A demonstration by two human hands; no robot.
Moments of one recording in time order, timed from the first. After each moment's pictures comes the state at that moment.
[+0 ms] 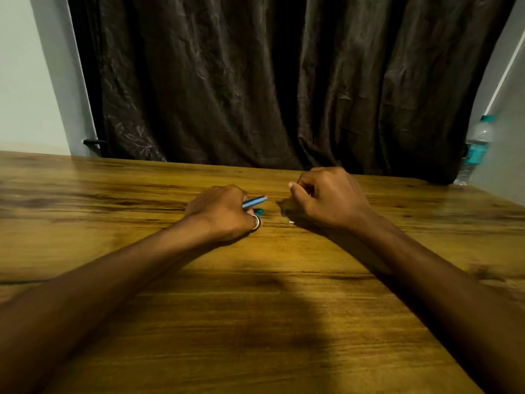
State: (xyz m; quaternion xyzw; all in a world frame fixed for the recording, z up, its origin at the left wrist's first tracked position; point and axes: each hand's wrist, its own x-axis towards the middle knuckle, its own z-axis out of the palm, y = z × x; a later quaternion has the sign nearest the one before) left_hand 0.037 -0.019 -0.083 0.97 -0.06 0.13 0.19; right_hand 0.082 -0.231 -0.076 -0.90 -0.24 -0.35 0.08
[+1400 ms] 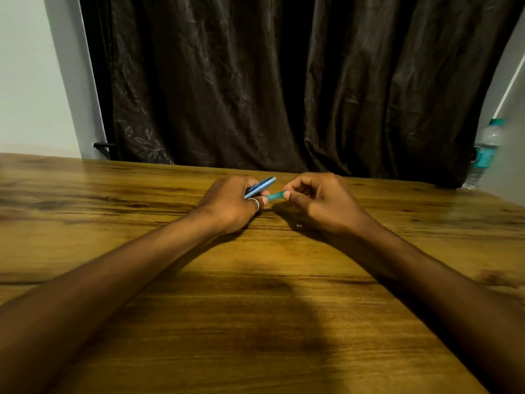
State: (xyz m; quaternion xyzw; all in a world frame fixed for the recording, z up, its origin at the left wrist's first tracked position) left_hand 0.051 -0.012 -0.081 0.91 -0.11 0.17 0.36; right_hand 0.066 -0.207 -0.083 -0.84 -0.23 -0.17 0.46
